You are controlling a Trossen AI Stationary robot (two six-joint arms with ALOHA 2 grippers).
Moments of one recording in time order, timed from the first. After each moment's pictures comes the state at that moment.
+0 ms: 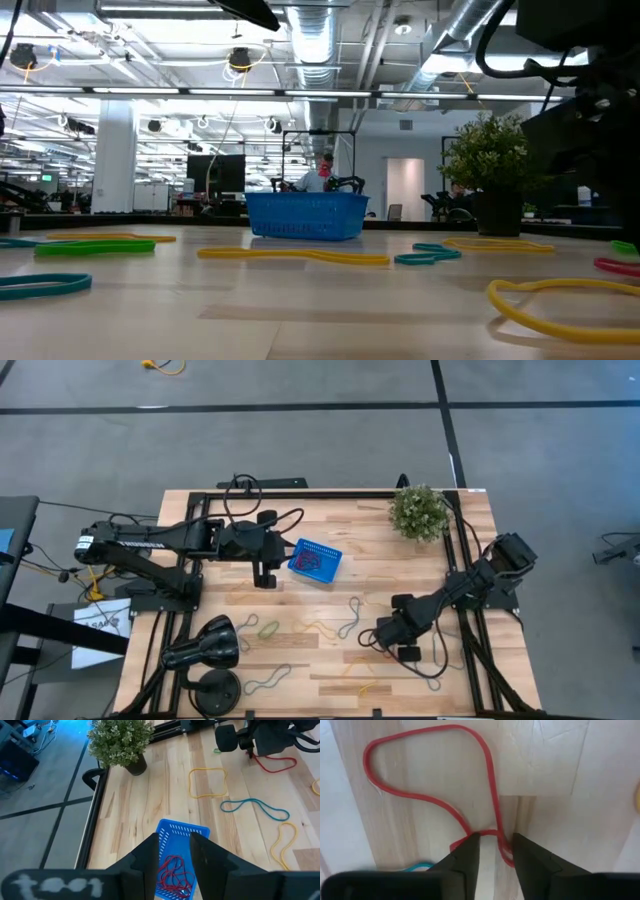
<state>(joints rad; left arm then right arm) -0.03 1.24 1.21 -0.57 -0.25 0.24 0.51 1.73 0.89 -0.79 -0.07 0.45</state>
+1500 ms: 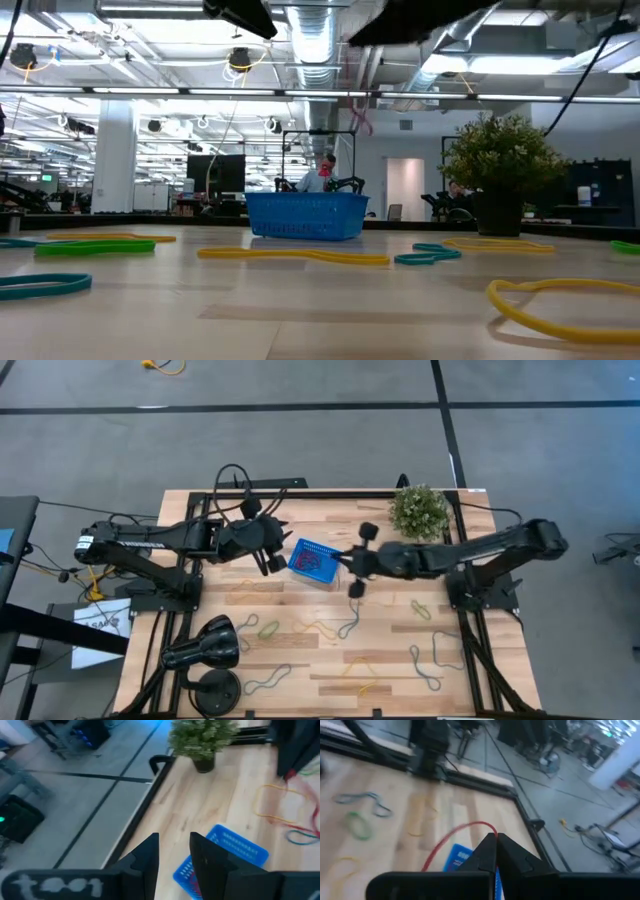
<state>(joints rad) -0.03 1.24 1.21 -0.54 -0.60 0.02 0.10 1.39 0.89 0.18 0.38 -0.35</state>
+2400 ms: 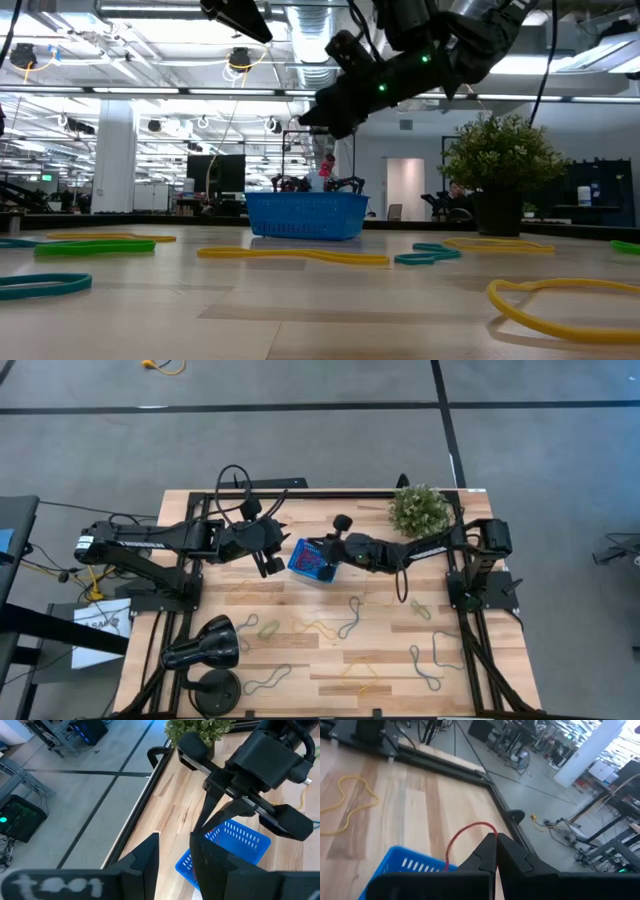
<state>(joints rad) -0.03 1.24 1.21 -0.59 -0.58 0.03 -0.07 1.79 0.94 0.62 0.36 -0.47</state>
